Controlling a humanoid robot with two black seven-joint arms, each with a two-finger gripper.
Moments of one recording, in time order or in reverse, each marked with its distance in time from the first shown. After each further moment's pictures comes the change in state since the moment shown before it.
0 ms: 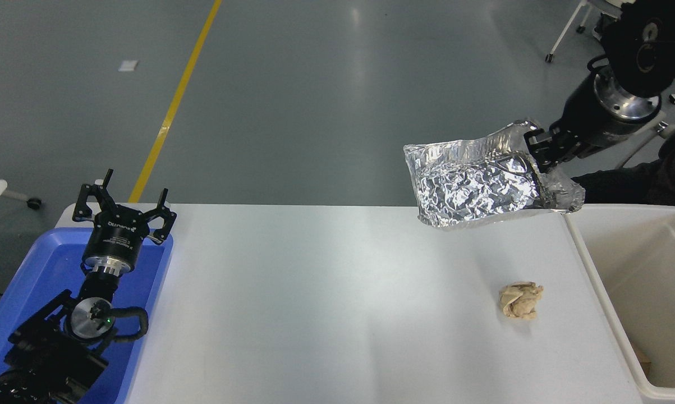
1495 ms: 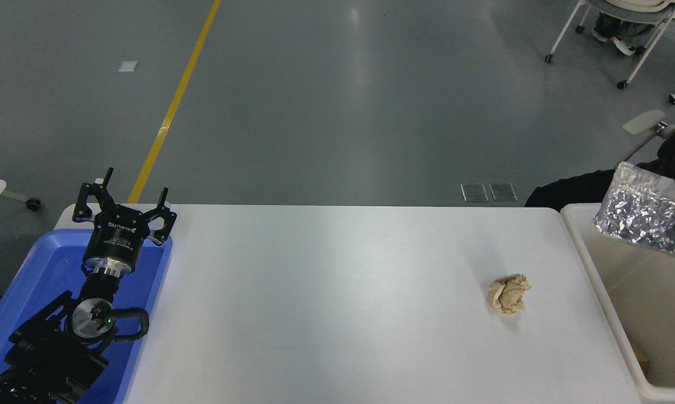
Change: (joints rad) left arm -0.001 0.000 0.001 0.000 0.000 0.000 0.000; right arm -1.388 -0.432 0.744 -0.940 0.016 -0.384 -0.079
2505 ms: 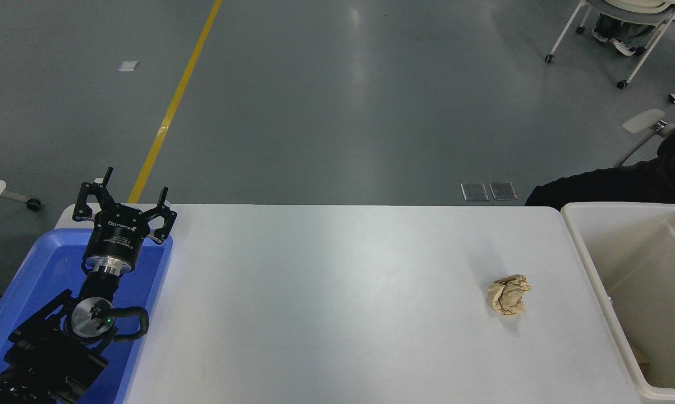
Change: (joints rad) left arm -0.002 0.000 0.002 0.000 0.000 0.001 0.000; right arm -0.193 0.172 0.115 -0.158 0.182 -0.160 -0.039
